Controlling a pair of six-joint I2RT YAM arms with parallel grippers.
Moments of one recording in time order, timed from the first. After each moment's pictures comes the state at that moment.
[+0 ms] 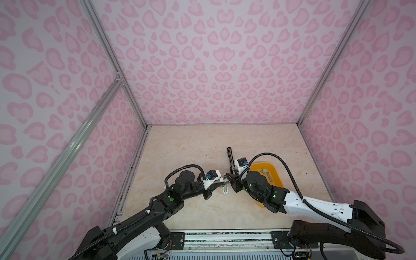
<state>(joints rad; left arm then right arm) -0.76 0.94 0.47 0.18 0.36 0.22 0.98 1.20 0.63 0.12 0.29 0.40</state>
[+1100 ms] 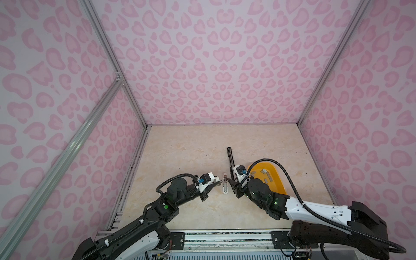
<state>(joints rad) -0.76 0.81 0.36 0.29 0.27 0.23 1.02 1.14 0.47 0.30 0.36 0.14</state>
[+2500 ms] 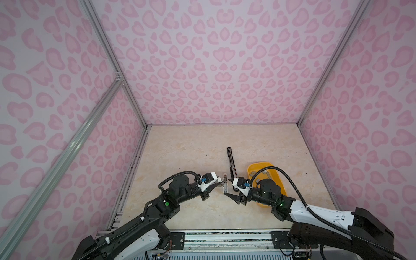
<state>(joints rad) -0.75 0.84 0.43 0.21 0.36 0.26 0.90 1.09 0.36 0.53 -0.28 -0.20</state>
